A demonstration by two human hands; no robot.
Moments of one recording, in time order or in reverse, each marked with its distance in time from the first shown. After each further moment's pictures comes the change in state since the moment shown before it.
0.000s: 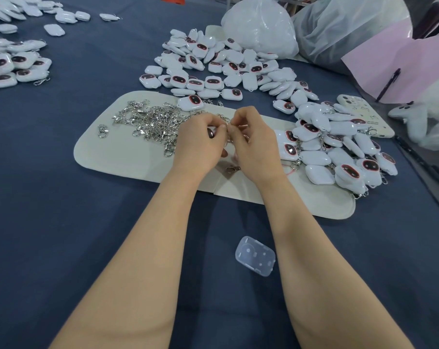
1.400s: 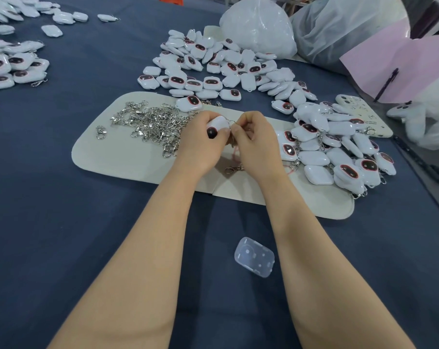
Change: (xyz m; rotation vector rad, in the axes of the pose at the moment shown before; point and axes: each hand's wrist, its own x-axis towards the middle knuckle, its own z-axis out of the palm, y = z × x) left_hand 0.002 -0.002 0.005 -0.138 -0.034 -0.036; right_hand 0.004 -0.001 -0.002 0.075 0.029 0.170
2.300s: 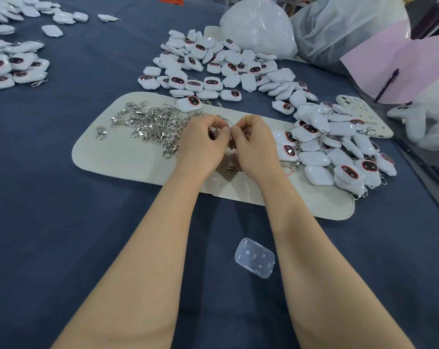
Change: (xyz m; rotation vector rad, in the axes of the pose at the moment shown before) left_hand -0.002 0.002 0.002 0.166 0.046 0.035; right_hand 0.004 0.003 0.004 -0.033 0.005 0.063
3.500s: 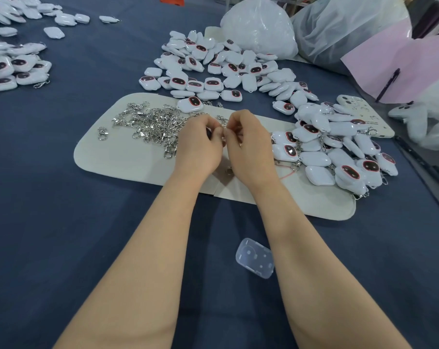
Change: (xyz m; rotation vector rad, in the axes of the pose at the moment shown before) left_hand 0.001 0.000 -0.003 0.076 0.063 -0.020; right_hand -0.014 -0.013 0.004 -0.172 0.027 -0.266
